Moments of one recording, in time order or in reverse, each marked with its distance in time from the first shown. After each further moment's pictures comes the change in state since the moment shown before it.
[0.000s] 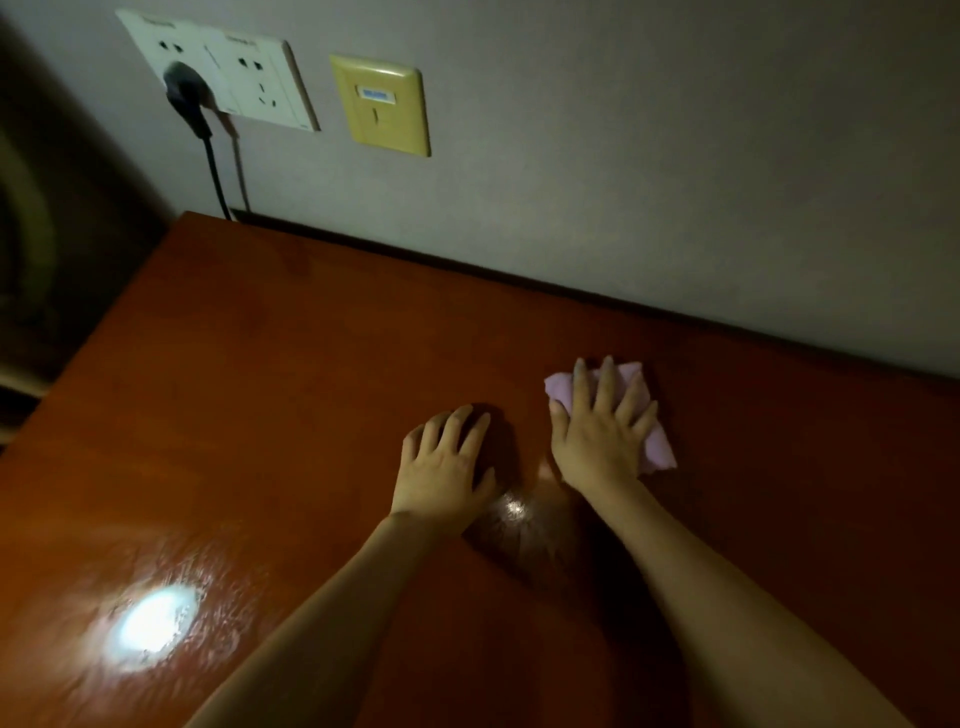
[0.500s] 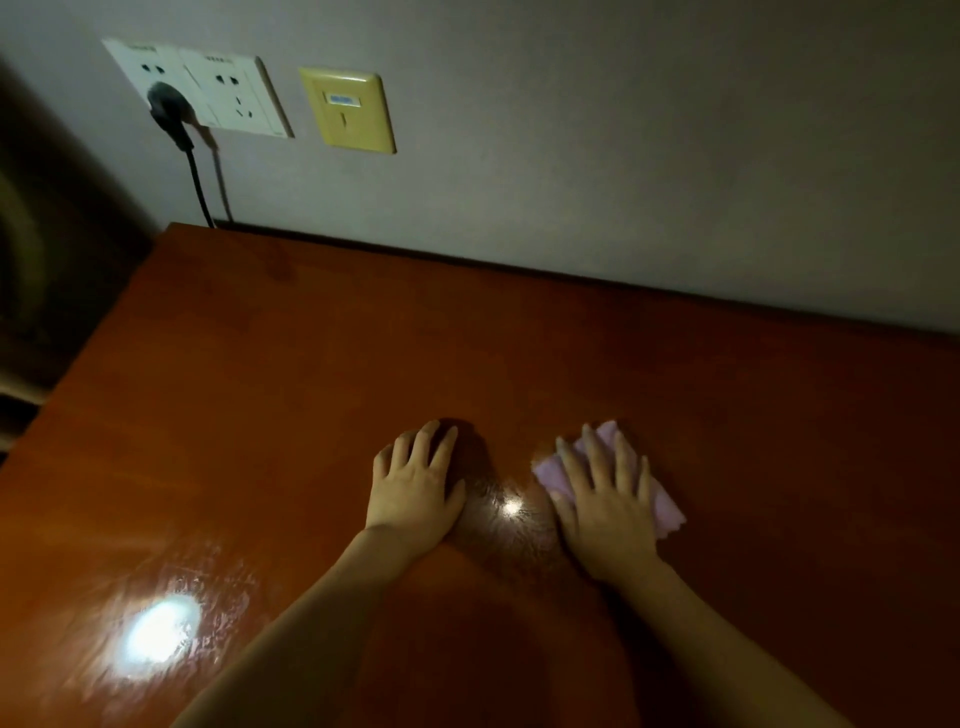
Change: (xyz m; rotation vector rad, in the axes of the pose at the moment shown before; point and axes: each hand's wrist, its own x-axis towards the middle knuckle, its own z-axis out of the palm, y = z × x) left_hand -0.056 0.001 0.007 0.040 -0.047 -0.014; right_hand -0.121 0.046 0.026 -0.058 -0.061 -0.153
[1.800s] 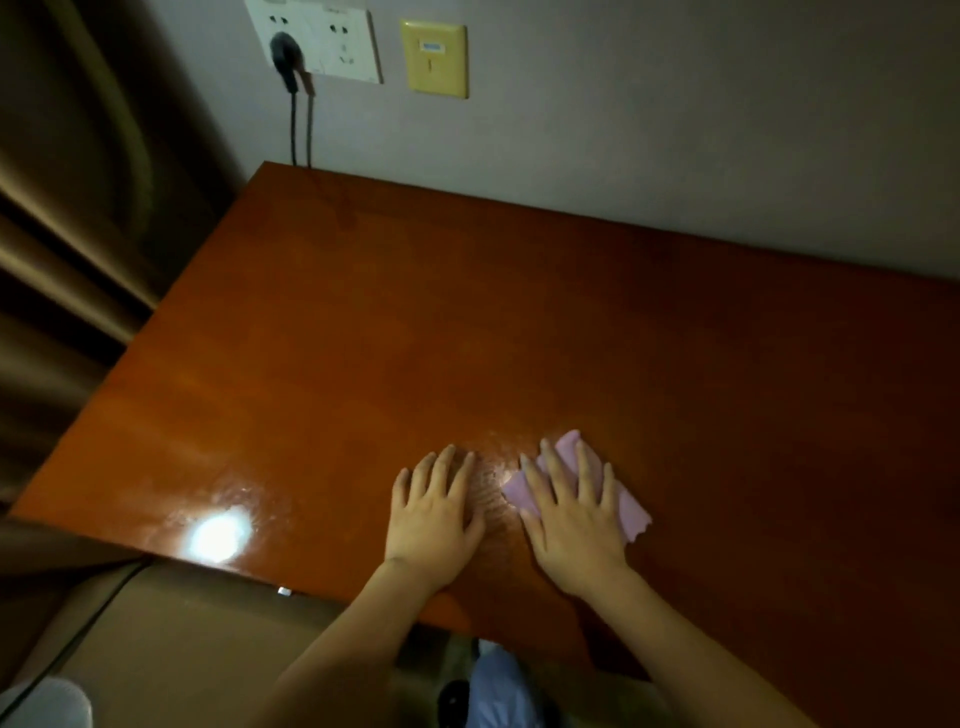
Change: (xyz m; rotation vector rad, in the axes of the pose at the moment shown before) left_hand -0.172 -0.020 0.065 -0.057 -0.017 -0.039; right_hand -0.141 -0.095 0.044 -0.018 -0.086 -0.116
